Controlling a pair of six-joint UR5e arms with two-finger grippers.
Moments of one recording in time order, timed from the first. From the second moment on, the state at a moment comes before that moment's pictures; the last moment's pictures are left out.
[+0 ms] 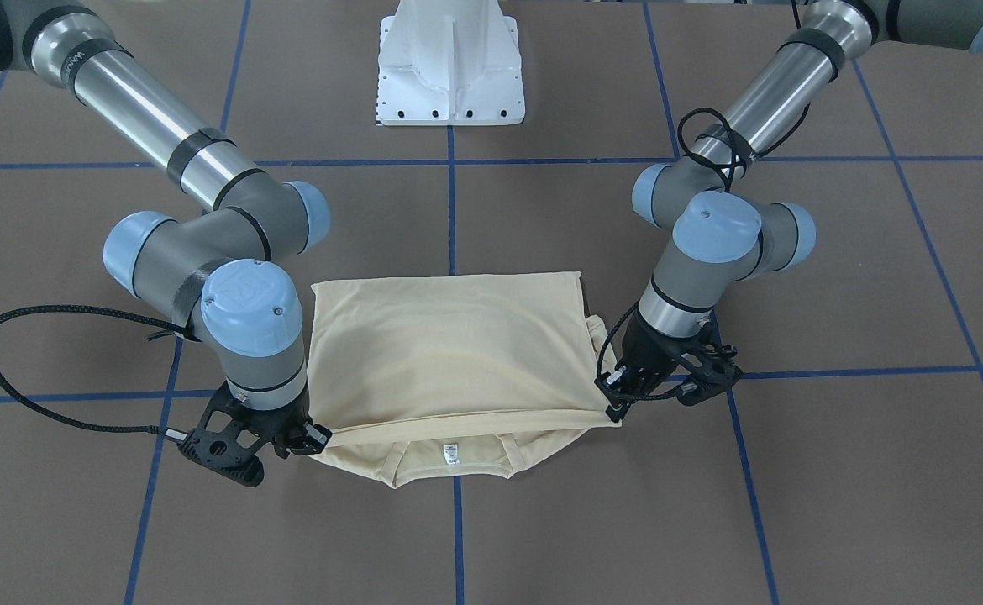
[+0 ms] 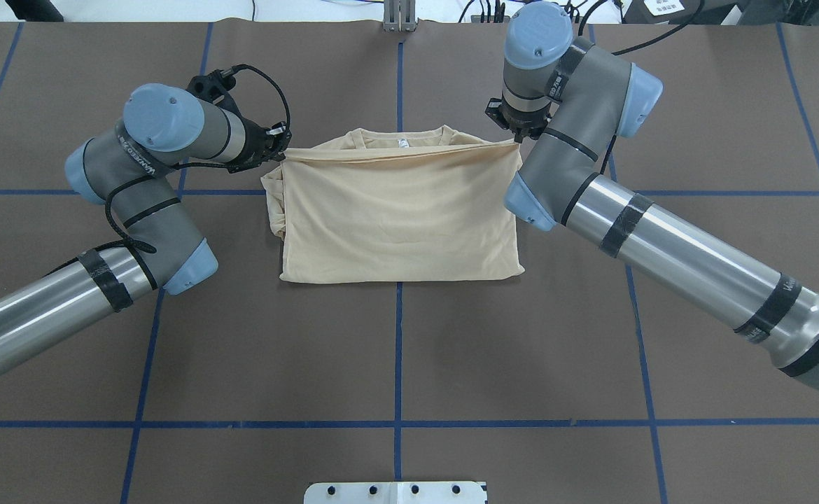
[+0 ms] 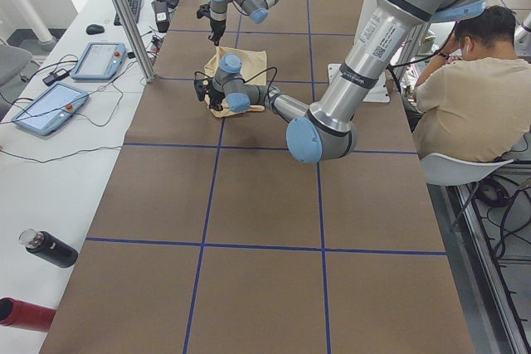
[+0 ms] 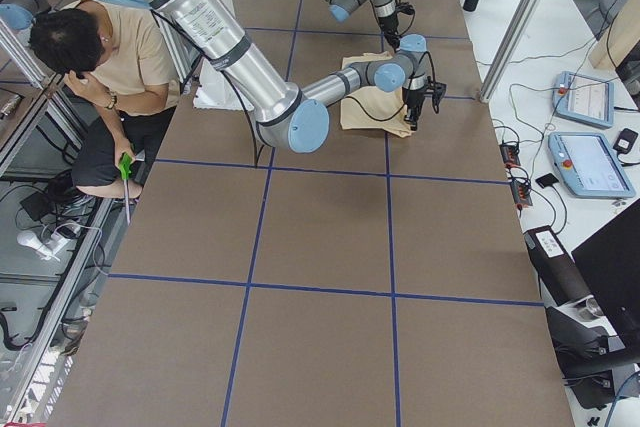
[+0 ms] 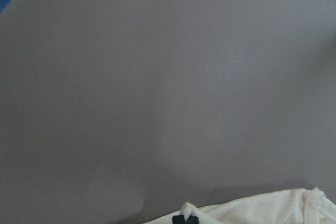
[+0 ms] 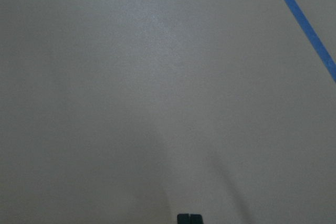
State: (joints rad) left arm -0.75 -2.22 -1.20 -2.35 -1.80 -1.59; right arm 0.80 -0.72 1.11 -1.38 1.83 1.37
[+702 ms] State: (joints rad) left arm -0.75 -2.23 -1.15 -2.38 -1.80 -1.59; right arm 0.80 -0.71 1.05 -1.33 1.83 1.37
